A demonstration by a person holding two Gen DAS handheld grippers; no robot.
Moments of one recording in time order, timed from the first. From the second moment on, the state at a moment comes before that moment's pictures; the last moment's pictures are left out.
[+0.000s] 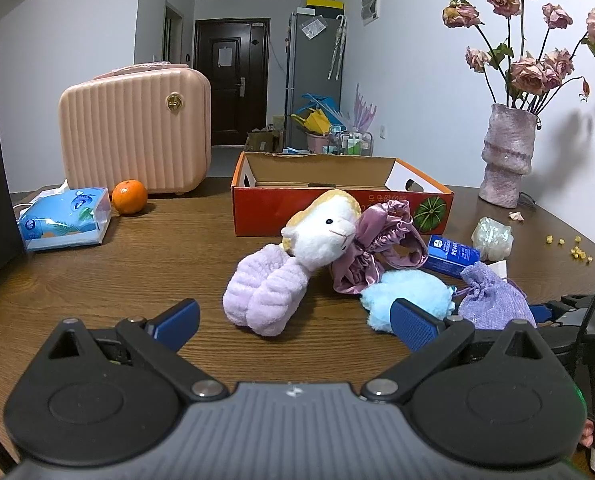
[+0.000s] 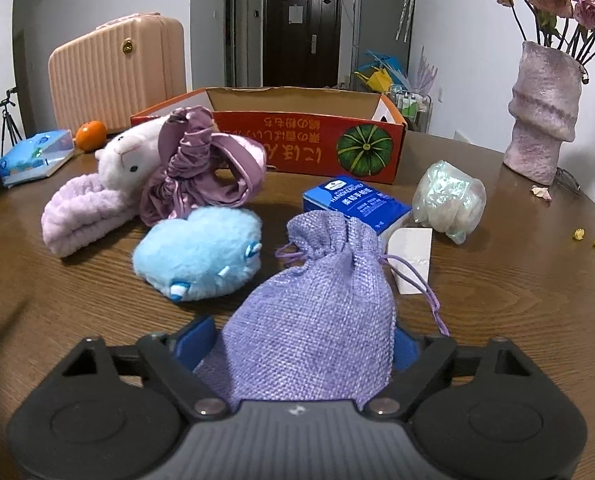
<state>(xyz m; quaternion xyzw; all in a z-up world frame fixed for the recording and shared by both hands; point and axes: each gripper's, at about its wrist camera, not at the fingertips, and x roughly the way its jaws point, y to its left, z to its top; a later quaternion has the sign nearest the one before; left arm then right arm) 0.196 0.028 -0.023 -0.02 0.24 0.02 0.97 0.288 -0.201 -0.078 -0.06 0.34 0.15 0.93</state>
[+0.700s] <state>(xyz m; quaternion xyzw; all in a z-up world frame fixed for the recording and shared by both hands) 0.197 0.025 -0.025 -0.02 0.25 0.02 0.97 0.254 -0.220 -0.051 -0.03 0.25 0.14 0.96</state>
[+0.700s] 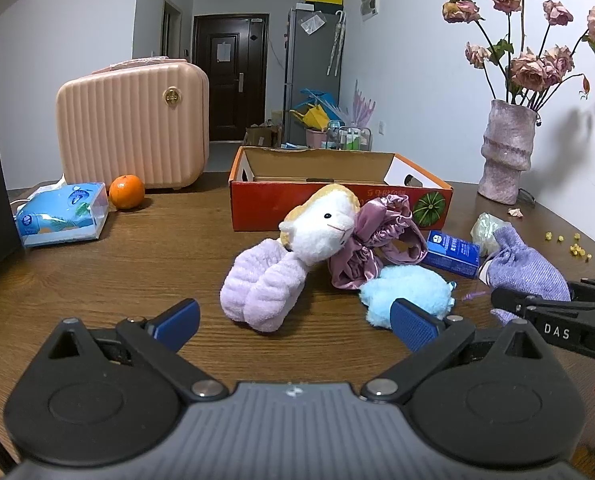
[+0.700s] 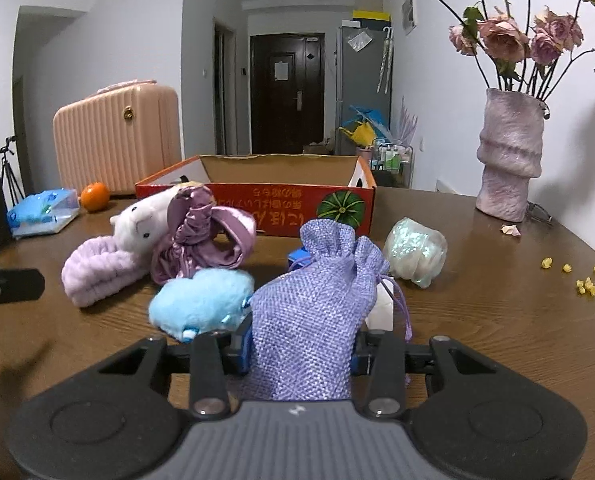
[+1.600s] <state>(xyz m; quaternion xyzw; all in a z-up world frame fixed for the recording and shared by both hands) 0.250 -0.036 -0.041 0.01 0.30 -0.02 0.95 0.263 -0.251 -0.044 0.01 0.20 0.12 0.97</state>
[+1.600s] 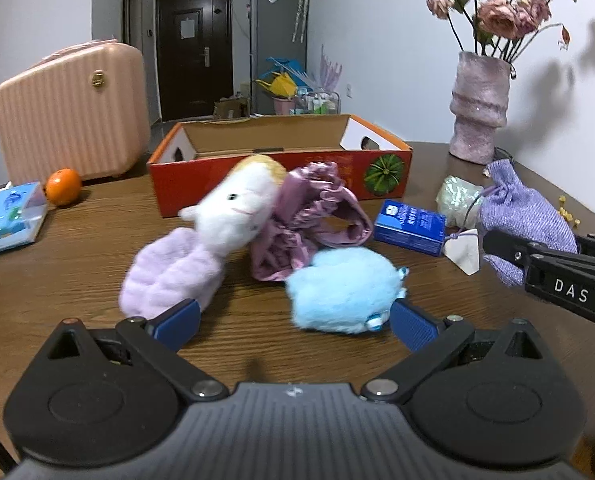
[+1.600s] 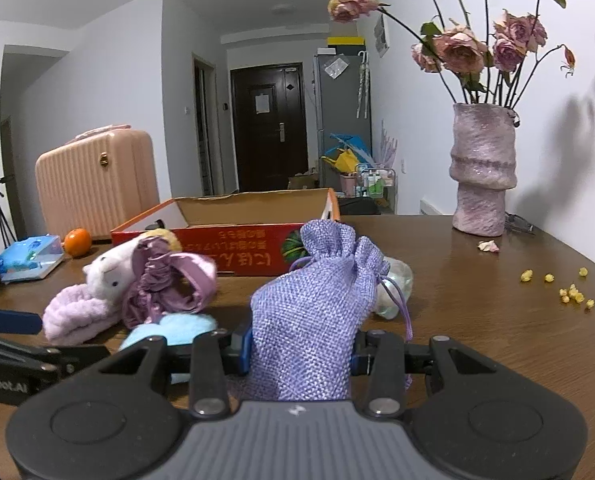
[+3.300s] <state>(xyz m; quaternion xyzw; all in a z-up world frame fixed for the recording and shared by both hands) 0.323 -0.070 -0.074 -0.01 0.35 -0.03 0.94 0.285 -0.281 -0.053 0.04 0.22 0.09 0.97</state>
